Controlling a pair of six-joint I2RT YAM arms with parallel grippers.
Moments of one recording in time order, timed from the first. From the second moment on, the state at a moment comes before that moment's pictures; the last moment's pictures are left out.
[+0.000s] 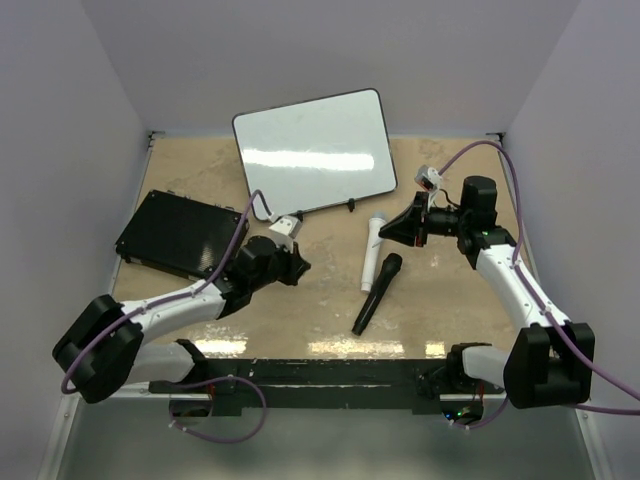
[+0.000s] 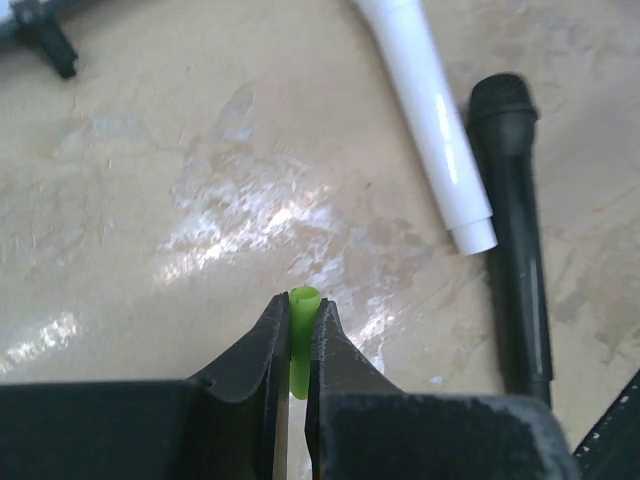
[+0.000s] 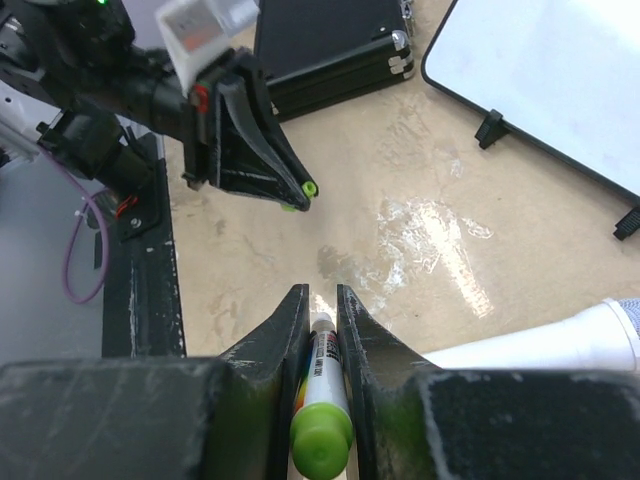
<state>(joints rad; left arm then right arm) -0.74 1.22 0.51 0.27 0.02 -0.36 0.07 1.21 0.84 -0.11 -1.19 -0.06</state>
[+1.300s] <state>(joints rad) -0.16 1.33 0.92 0.14 0.34 -0.36 0.07 1.21 0.84 -0.19 -1.17 -0.15</state>
